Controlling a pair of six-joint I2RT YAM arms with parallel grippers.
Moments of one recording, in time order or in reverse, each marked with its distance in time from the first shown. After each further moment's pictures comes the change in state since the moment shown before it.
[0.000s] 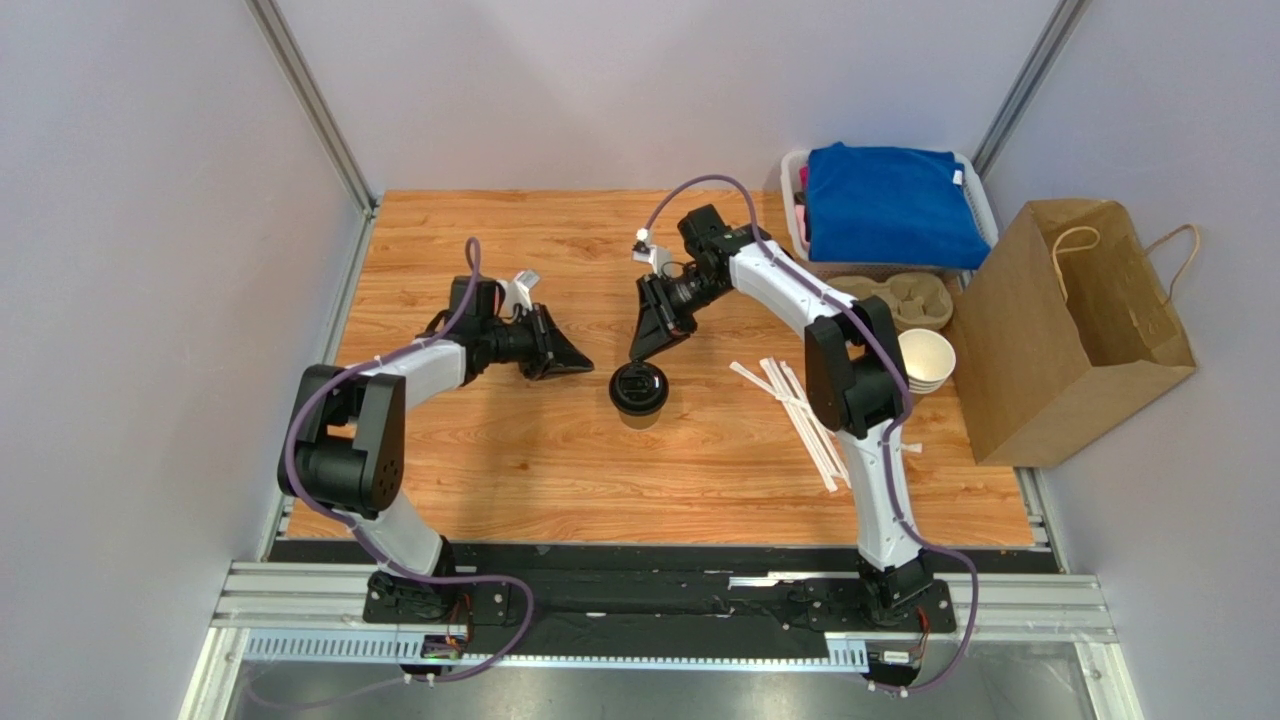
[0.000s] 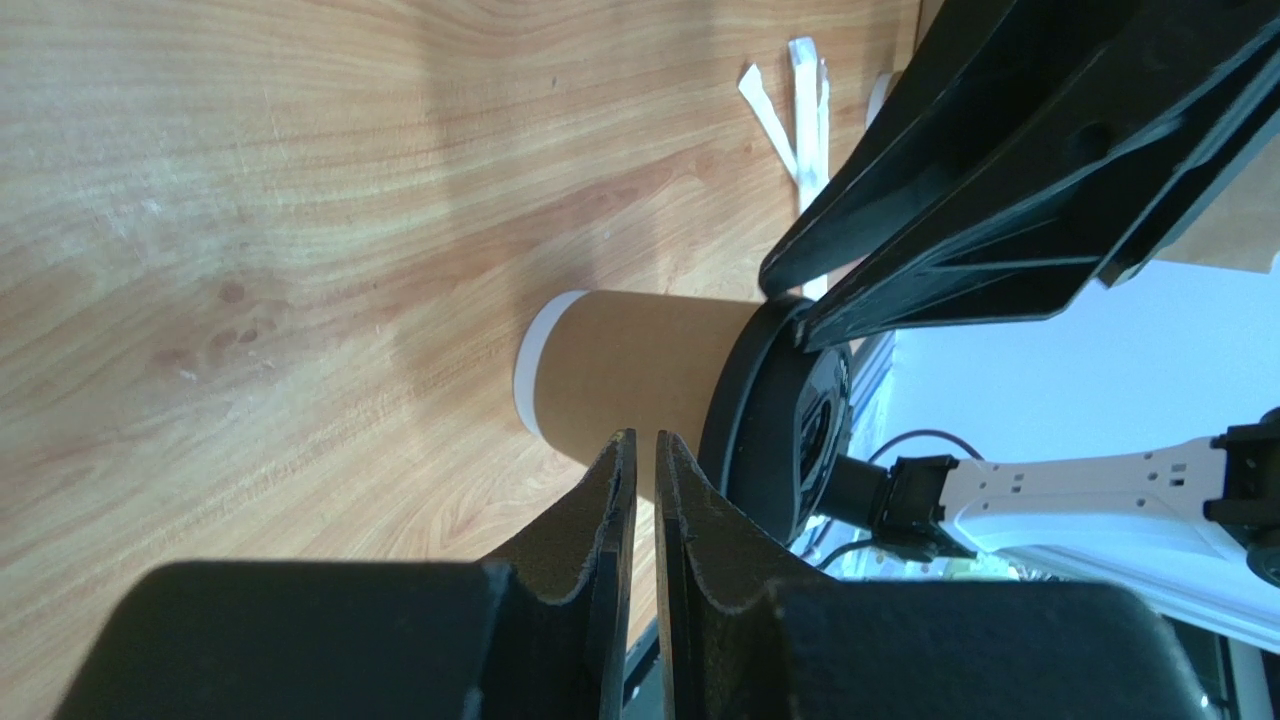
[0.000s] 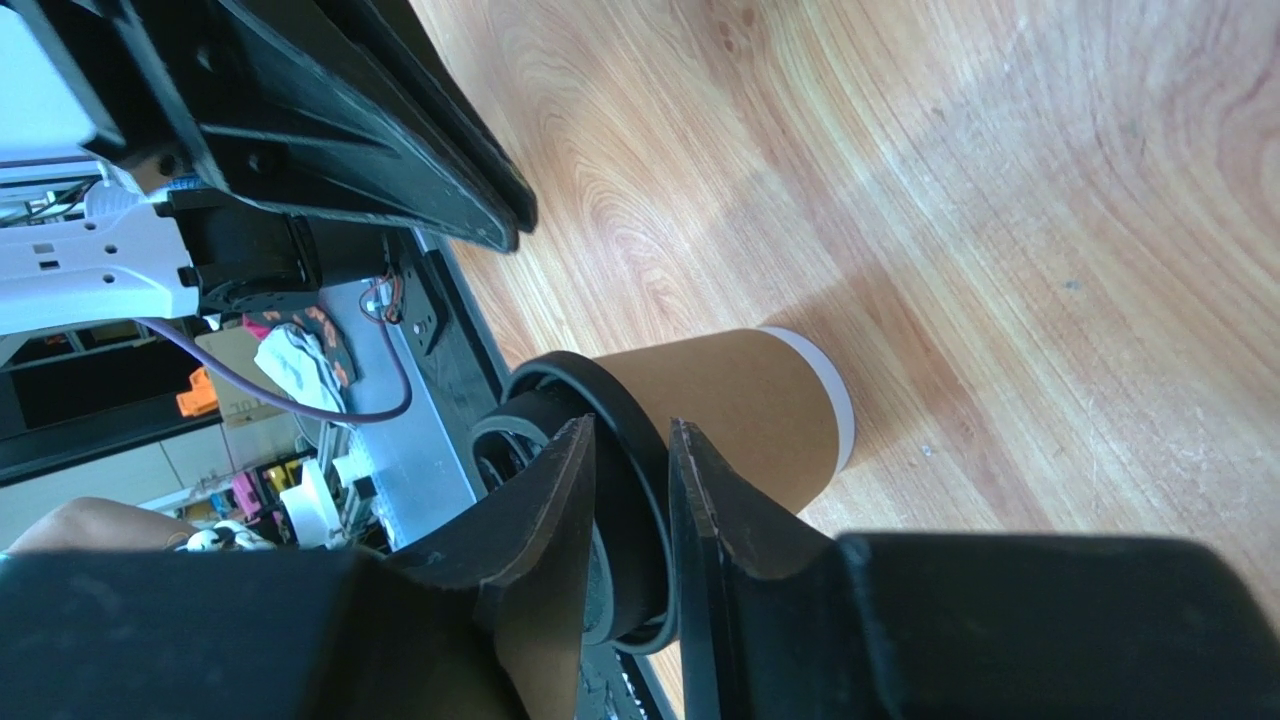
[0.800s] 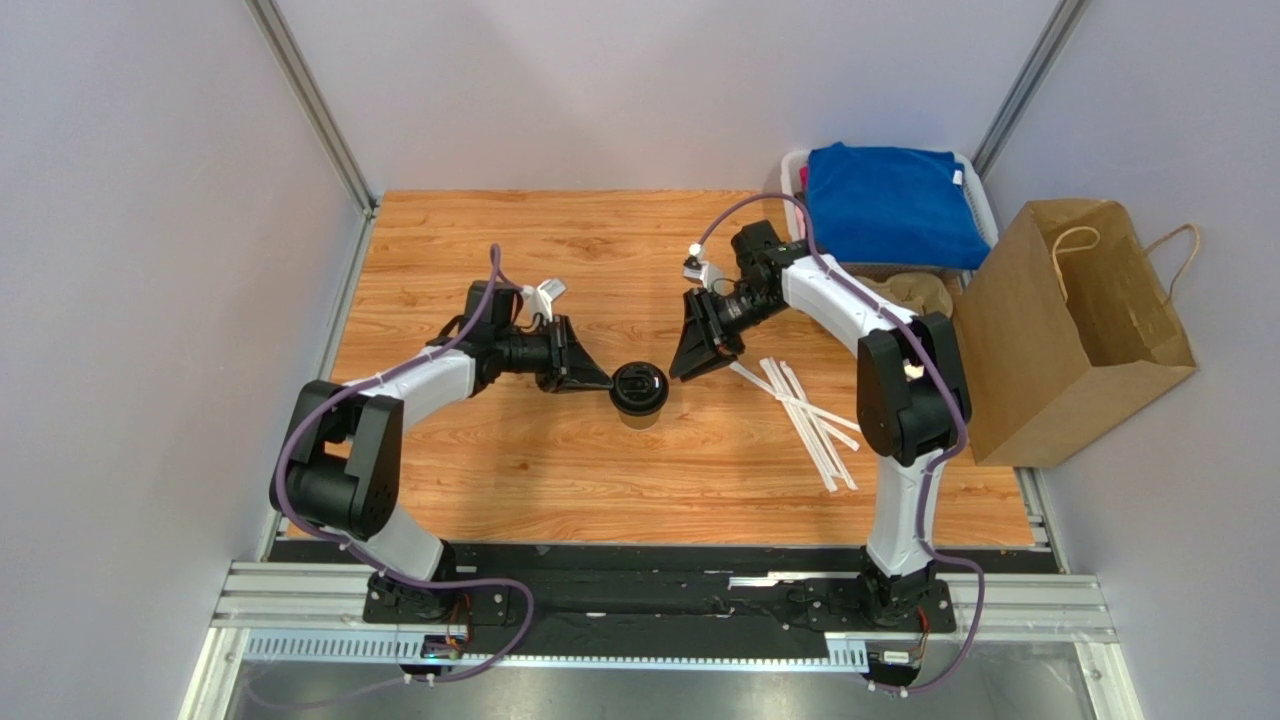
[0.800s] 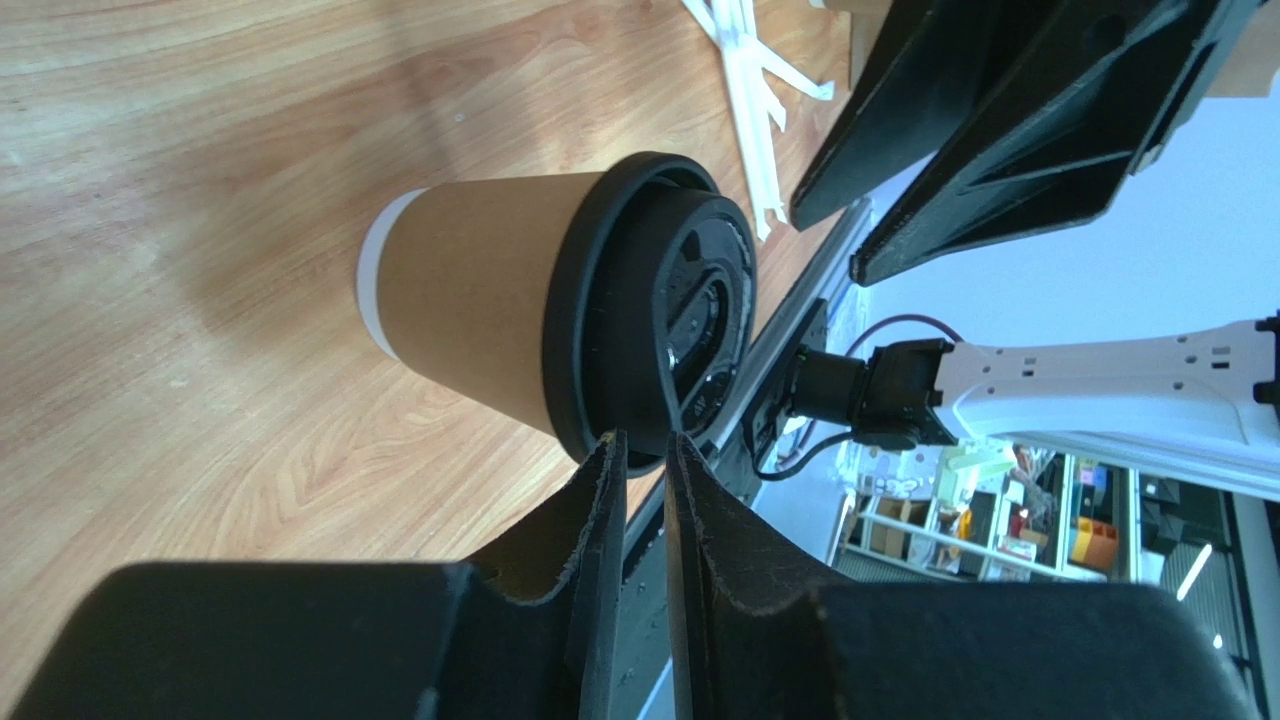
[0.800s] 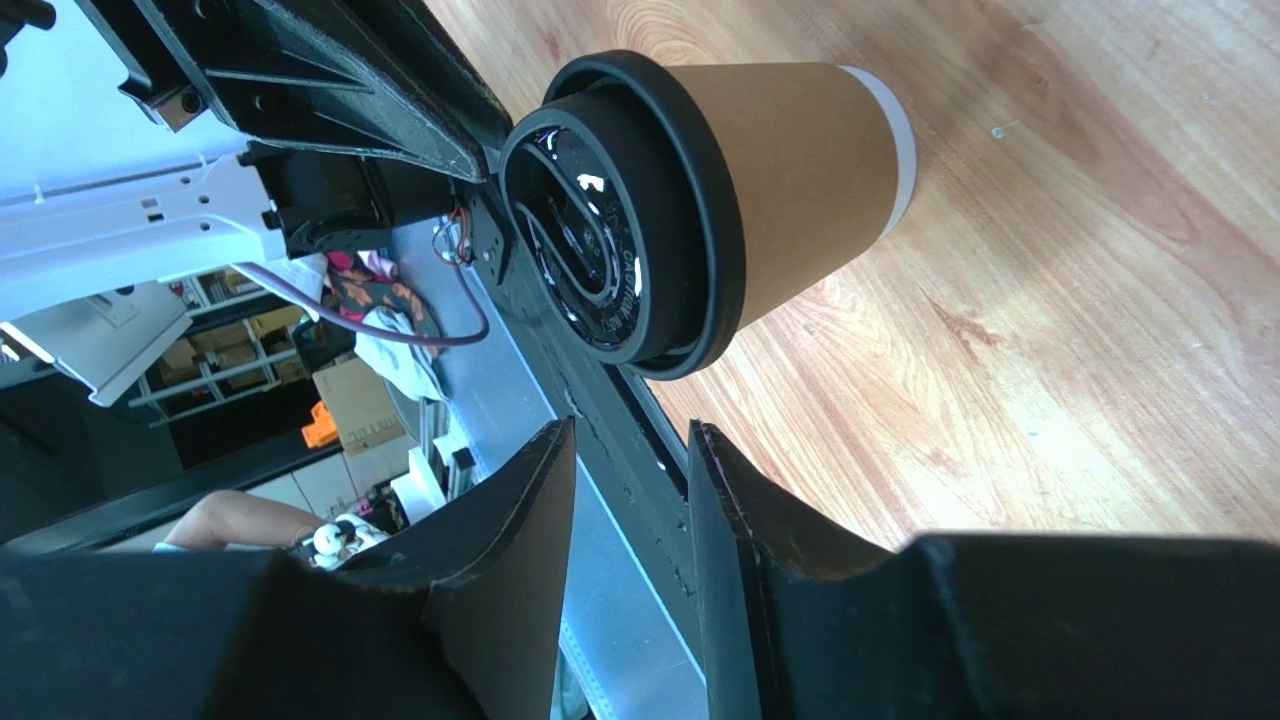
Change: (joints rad) left arm -0.092 -0.085 -0.036 -0.044 0.081 0.027; right arm -0.099 -0.269 -0.339 -0.028 -0.047 0.035
